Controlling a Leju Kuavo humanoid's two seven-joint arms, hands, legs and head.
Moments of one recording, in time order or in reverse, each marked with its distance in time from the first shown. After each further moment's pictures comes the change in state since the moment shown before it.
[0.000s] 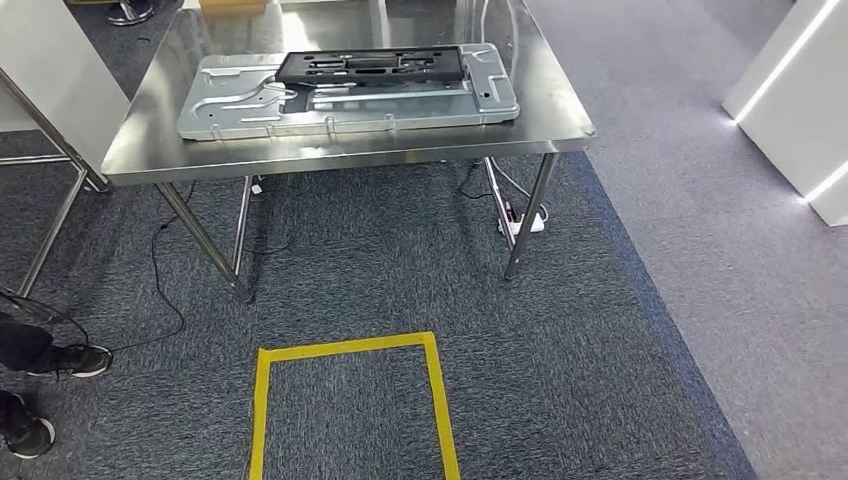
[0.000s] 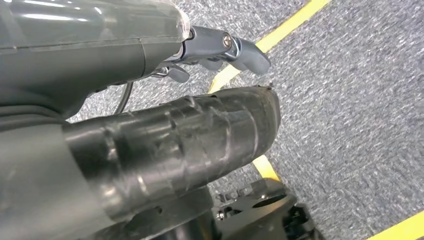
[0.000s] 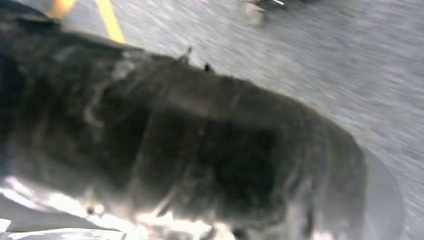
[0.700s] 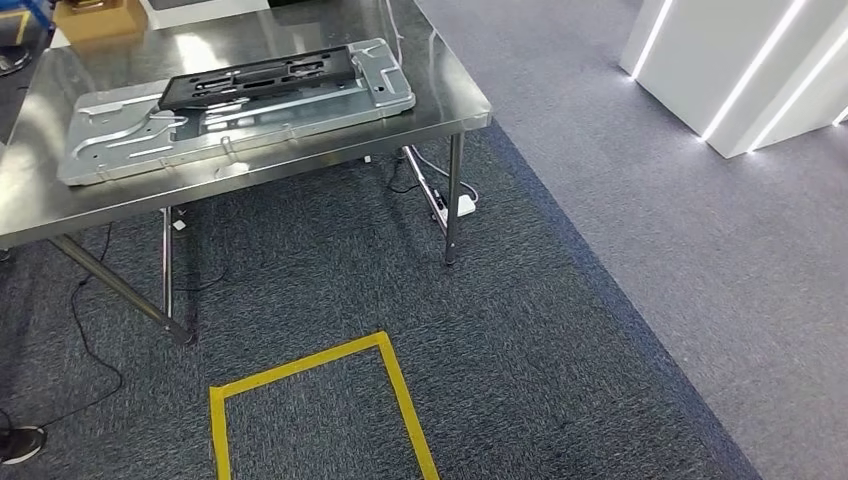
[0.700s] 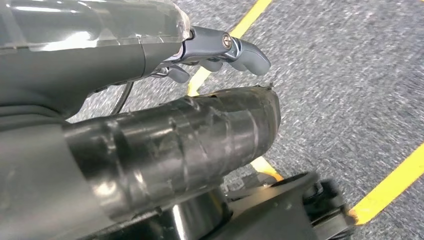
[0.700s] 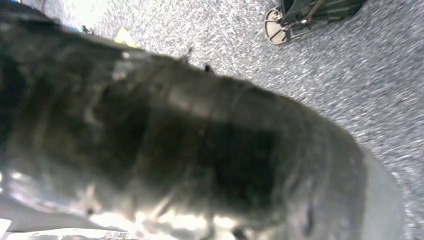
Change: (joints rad) left arm 0.004 -0.003 0.005 0.000 0.000 0.002 -0.005; right arm -0.007 0.013 -0.007 0.044 0.018 0.022 0.087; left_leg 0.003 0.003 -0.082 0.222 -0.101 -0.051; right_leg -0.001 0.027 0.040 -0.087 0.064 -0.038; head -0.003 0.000
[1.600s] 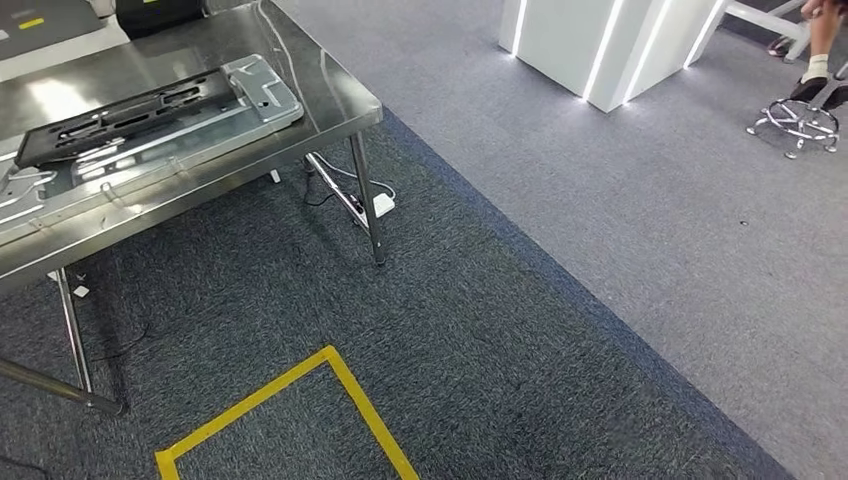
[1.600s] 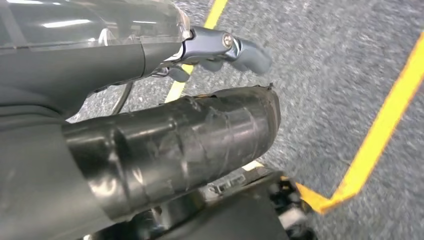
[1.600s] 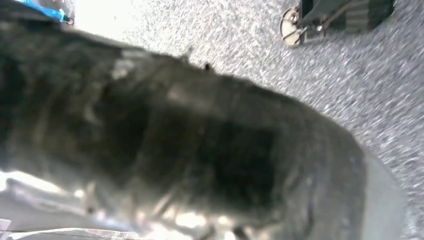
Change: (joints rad) left arm -0.003 -0.004 0.004 0.000 0.000 0.003 0.015; right arm 0.003 0.005 0.012 0.007 0.079 0.017 0.038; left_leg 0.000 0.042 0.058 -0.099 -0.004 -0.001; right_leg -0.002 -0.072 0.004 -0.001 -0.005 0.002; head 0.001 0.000
